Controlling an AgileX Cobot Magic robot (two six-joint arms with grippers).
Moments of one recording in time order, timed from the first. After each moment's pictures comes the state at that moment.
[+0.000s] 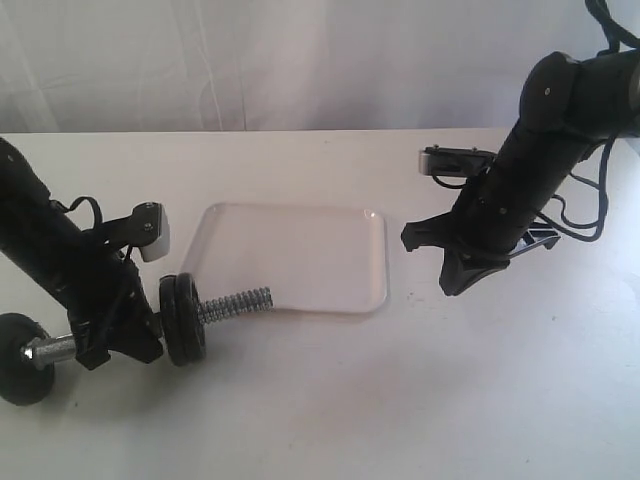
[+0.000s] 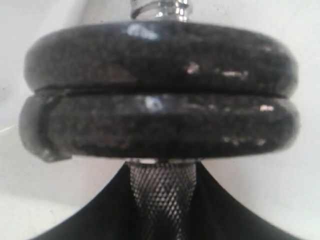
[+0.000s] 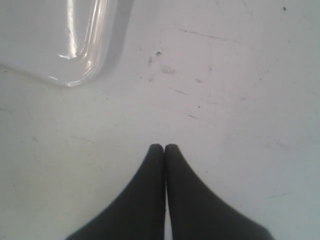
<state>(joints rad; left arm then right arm) -0.19 1.84 -1.04 -0.66 0.89 1.58 0.23 1.90 -1.30 0.31 0.96 -0.20</state>
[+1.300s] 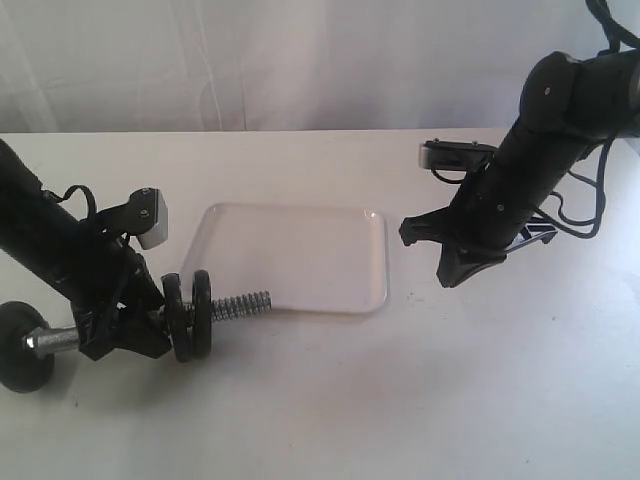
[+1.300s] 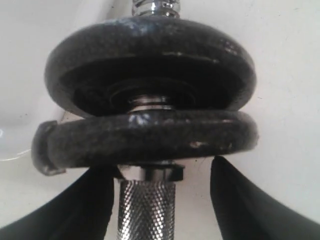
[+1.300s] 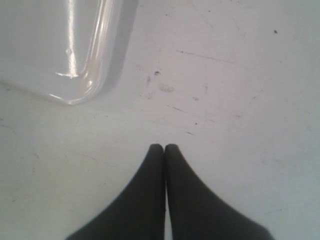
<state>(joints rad) -0.19 1.81 -1.03 -0.73 0.88 1.63 0.23 1.90 -1.30 0.31 0.92 -0.20</state>
